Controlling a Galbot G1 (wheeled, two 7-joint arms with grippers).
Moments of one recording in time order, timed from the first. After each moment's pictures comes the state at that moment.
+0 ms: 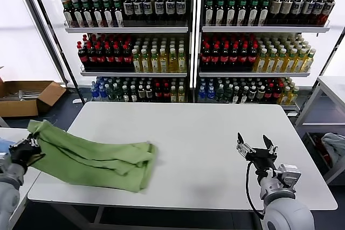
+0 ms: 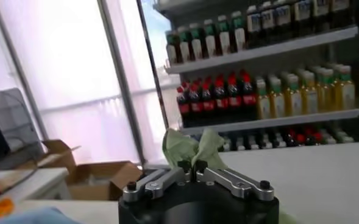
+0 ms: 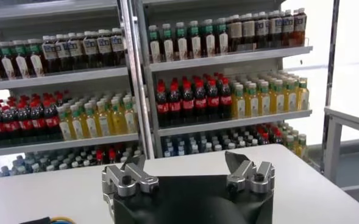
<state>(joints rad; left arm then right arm) 1.35 -0.87 -0.90 -1.87 -0.55 0.39 -0.08 -1.37 1.22 0.53 2.27 0.51 -0.49 0.36</state>
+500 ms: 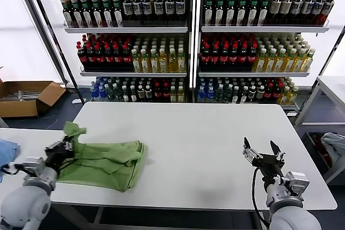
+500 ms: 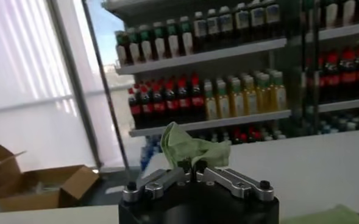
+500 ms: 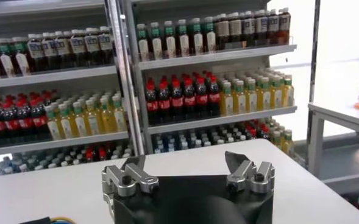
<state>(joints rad) 1.34 -0.97 -0.67 -1.99 -0.52 0.41 -0.12 -1.46 1.25 0.59 2.32 0.49 -0.49 0.36</state>
